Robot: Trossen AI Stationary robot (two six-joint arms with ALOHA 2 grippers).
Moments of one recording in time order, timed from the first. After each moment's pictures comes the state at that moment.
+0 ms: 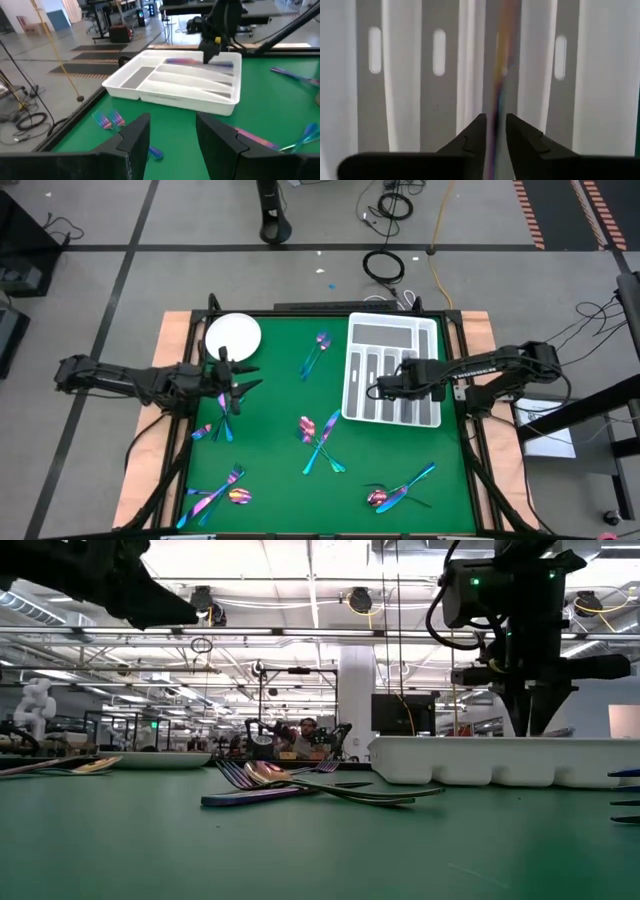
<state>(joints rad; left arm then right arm) -0.11 0.55 0.34 0.00 -0.40 0.04 -0.01 1.43 0.86 -1.05 0.25 1.69</state>
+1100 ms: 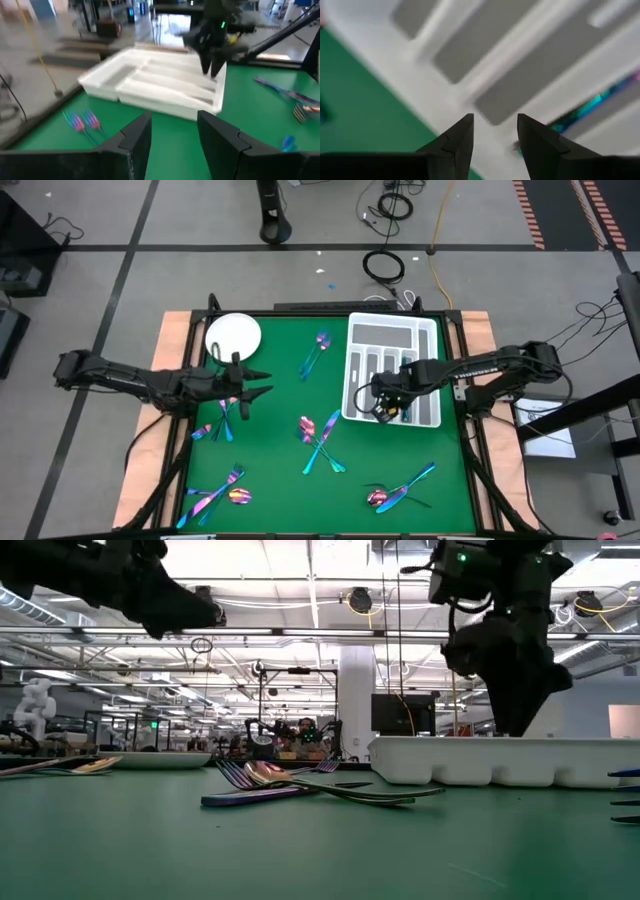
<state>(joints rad) -0.11 0.74 0.33 0.18 -0.32 -0.08 0.01 1.42 0.89 -0.83 -0.07 0.90</state>
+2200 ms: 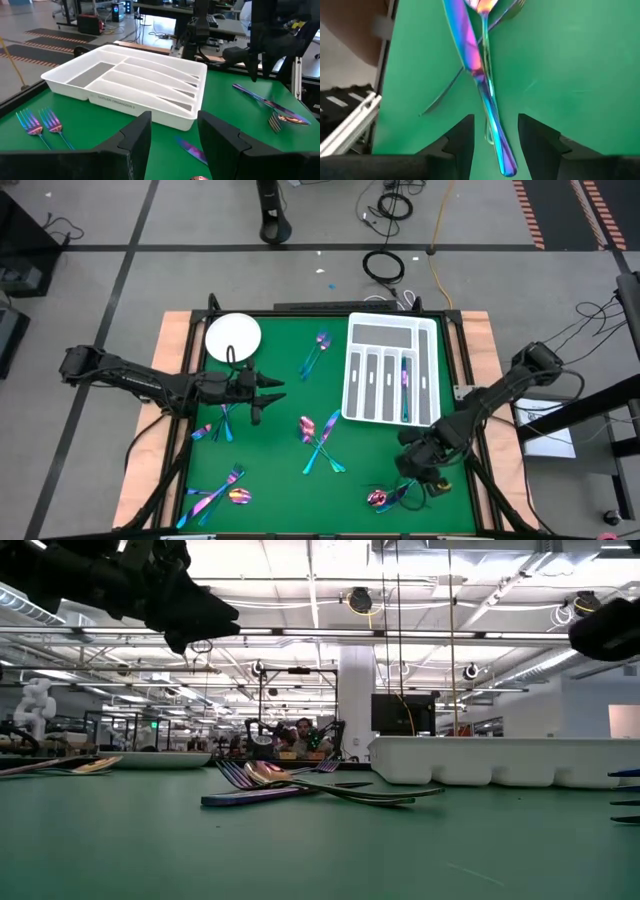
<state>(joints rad) -0.11 0.97 0.33 0.46 -0.24 -0.14 0.64 1.44 0.92 -0.77 -0.23 0.35</state>
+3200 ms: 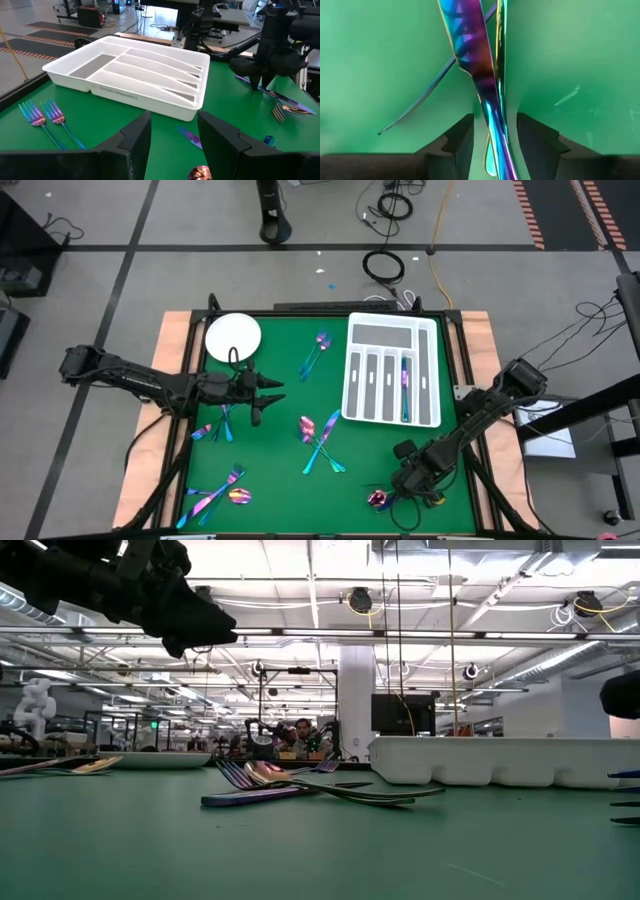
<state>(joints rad) -0.11 0.97 0.33 0.41 -0.24 -0.14 0.73 1.68 0.91 -0.65 -0.18 0.35</state>
